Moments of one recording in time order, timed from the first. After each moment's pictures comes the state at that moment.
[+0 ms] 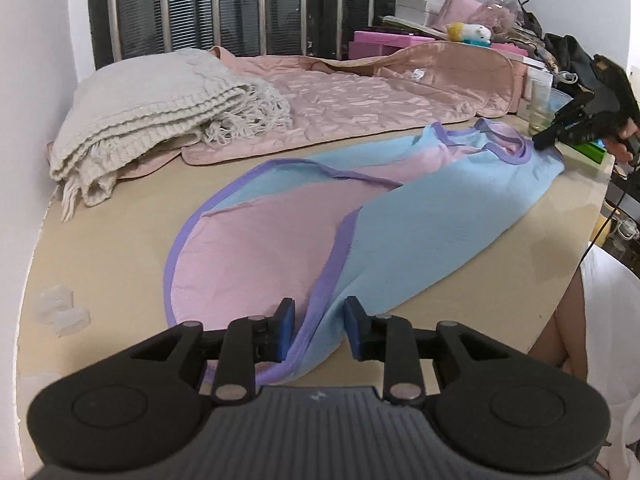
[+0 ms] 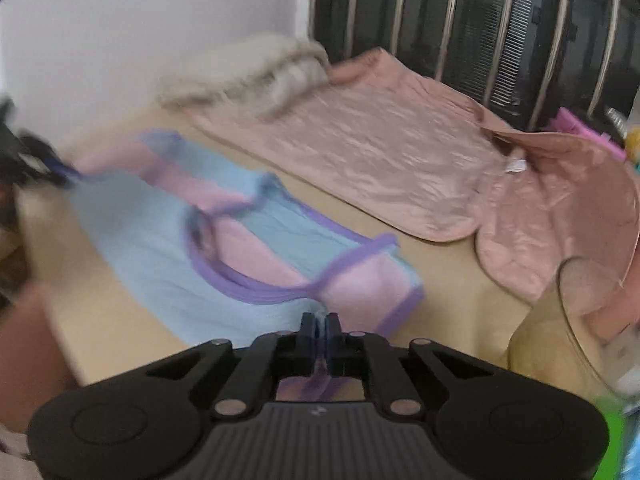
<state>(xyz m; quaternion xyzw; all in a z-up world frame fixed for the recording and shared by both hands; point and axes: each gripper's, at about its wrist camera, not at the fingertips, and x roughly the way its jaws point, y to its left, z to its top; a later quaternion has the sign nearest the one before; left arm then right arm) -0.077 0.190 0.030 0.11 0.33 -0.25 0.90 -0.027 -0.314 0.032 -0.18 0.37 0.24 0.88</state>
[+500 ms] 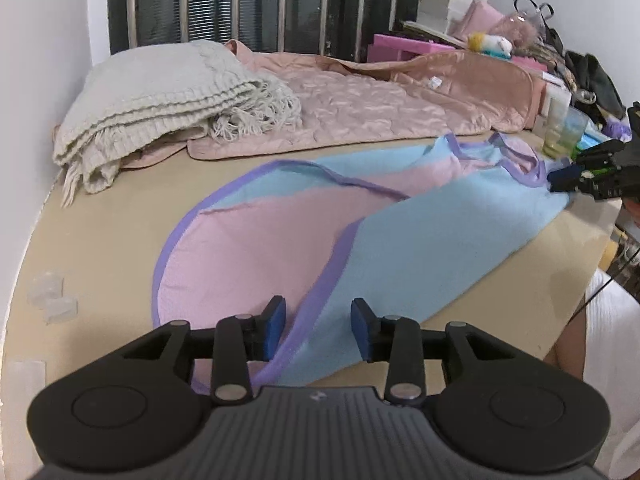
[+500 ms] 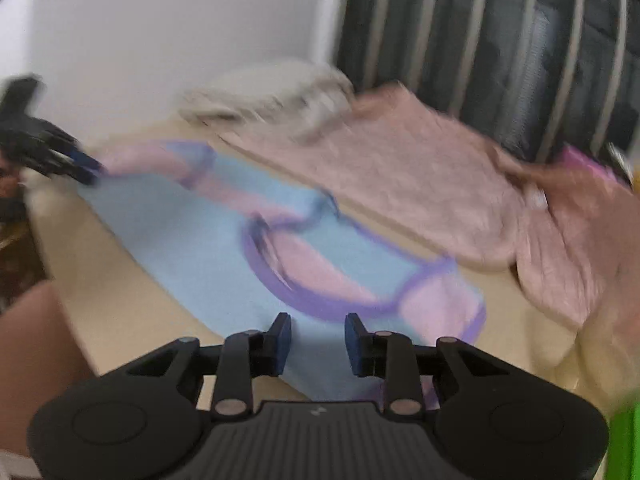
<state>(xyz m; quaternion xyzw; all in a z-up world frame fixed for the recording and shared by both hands) -0.071 0.178 0.027 0.08 0.34 -0.23 0.91 -0.065 -0.289 0.009 -0.13 0.31 0.26 0.91</state>
